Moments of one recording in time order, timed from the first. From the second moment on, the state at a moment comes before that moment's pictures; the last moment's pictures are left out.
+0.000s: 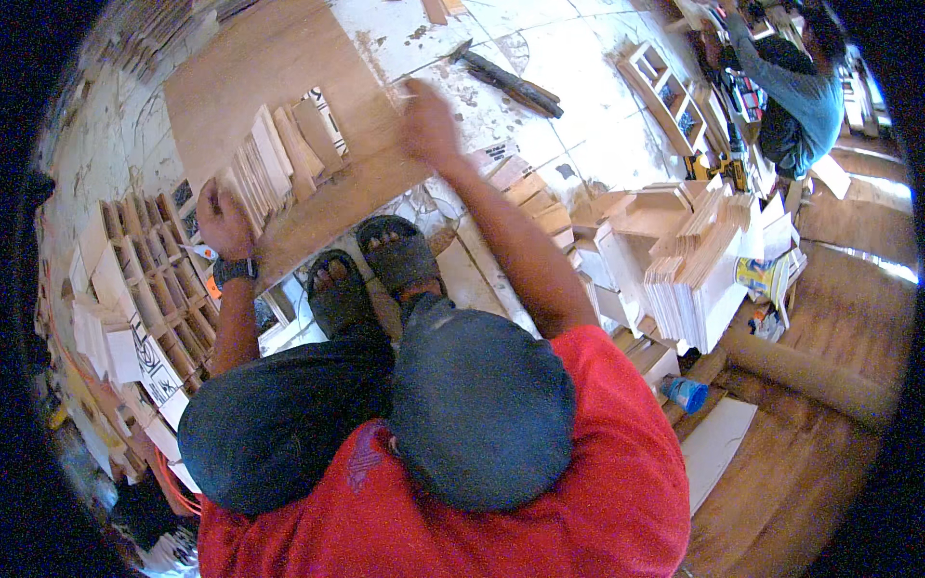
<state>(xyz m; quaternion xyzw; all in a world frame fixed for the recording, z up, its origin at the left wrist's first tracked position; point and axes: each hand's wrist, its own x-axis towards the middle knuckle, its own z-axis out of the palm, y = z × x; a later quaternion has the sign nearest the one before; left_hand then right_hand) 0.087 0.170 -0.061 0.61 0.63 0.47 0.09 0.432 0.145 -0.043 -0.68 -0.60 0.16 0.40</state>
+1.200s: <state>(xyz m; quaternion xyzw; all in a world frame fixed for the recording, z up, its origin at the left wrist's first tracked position) 0.083 0.172 -0.063 0.61 0.65 0.44 0.07 0.593 0.037 -0.057 -0.59 -0.75 0.25 -0.18</state>
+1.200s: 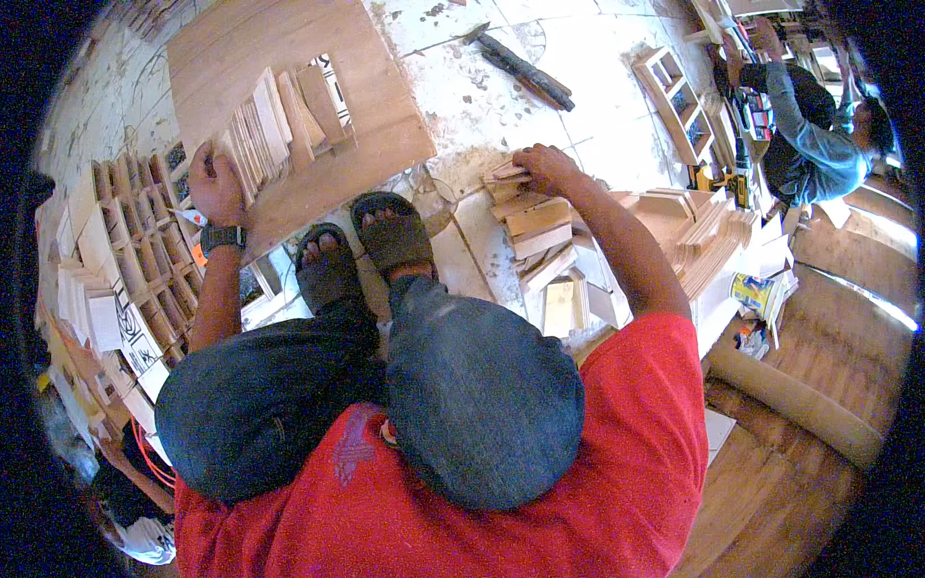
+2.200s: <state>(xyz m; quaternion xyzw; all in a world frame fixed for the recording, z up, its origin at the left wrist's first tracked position) 0.095 0.167 -0.053 0.59 0.63 0.47 0.20 0.436 0.158 0.025 -0.61 -0.51 0.52 0.31</state>
